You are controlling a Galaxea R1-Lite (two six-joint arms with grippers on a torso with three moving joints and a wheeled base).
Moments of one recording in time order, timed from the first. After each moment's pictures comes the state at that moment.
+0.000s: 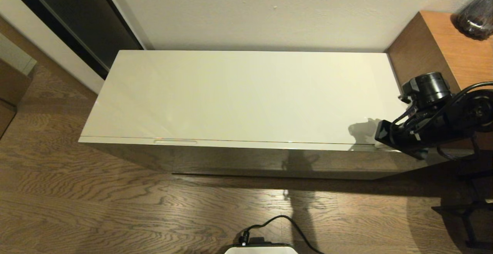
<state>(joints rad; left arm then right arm) 0.00 0.00 0.00 -0.05 0.00 -0.05 0.08 1.82 -1.23 0.25 -0.04 0.52</state>
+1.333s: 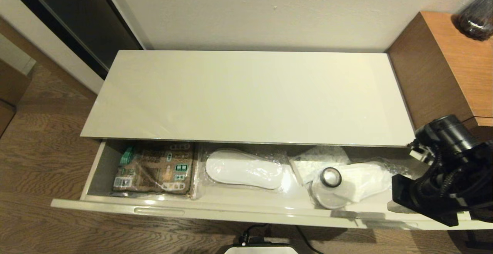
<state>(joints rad) 0.00 0.00 0.00 -0.05 0.00 -0.05 0.24 1.53 -0.84 0.40 0.03 0.63</state>
